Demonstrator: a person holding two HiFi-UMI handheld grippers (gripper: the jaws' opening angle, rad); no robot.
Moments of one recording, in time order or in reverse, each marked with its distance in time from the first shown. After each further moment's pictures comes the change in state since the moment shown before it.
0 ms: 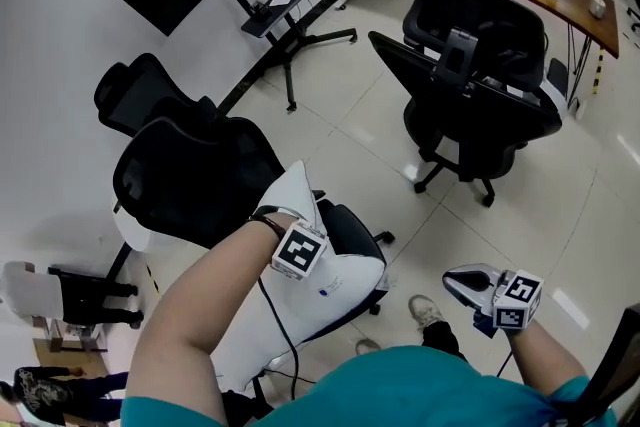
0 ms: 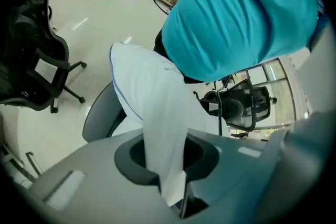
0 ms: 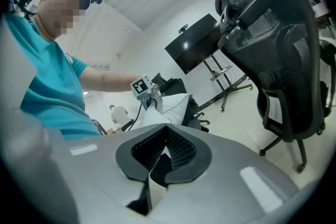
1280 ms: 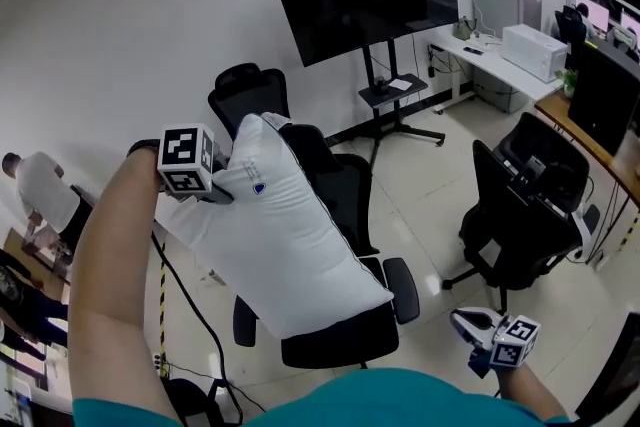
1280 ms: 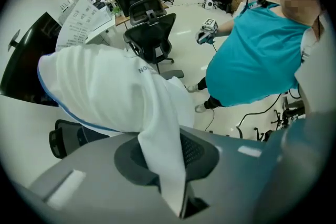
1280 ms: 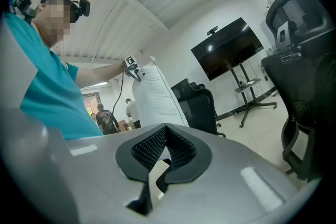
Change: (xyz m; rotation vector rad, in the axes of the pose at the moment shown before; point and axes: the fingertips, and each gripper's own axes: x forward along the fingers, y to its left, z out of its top) left arm -0.262 -0.307 -0.206 -0.903 -0.179 0.593; right arm 0.045 0.110 0.073 -0.186 0.008 0.157
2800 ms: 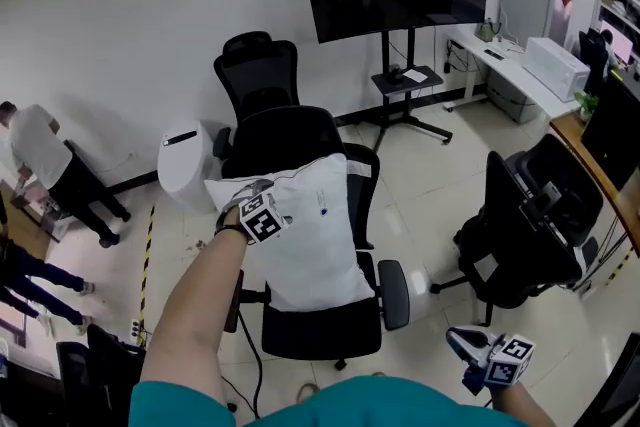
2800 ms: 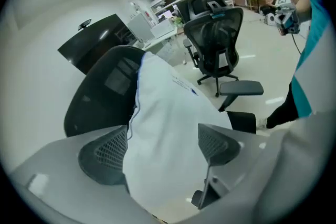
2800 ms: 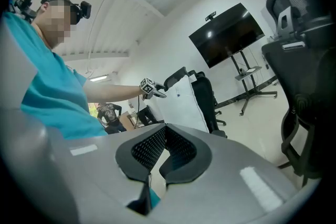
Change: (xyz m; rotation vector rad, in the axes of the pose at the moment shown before) left arm 0.250 0.100 0.011 -0.451 -0.257 0.550; right arm -0.003 -0.021 -0.007 0.062 0.116 0.032
